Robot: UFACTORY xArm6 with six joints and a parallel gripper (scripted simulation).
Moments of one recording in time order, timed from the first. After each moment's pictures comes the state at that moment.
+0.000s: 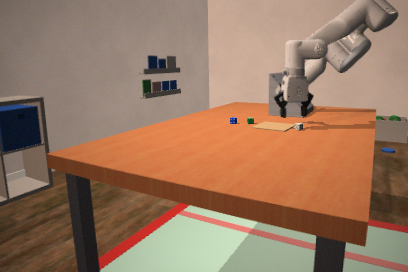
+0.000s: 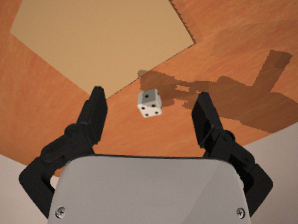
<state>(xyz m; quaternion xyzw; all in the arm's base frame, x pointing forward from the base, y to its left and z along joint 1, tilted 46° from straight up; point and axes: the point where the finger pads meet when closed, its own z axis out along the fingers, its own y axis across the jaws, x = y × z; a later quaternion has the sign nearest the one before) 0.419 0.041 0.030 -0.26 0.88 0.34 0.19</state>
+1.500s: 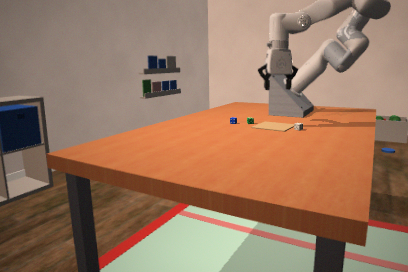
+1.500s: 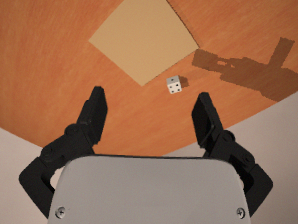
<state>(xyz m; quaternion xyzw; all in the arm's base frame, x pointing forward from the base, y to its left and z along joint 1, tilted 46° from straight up) 0.391 -0.078 0.055 -0.23 0.89 0.34 0.17</state>
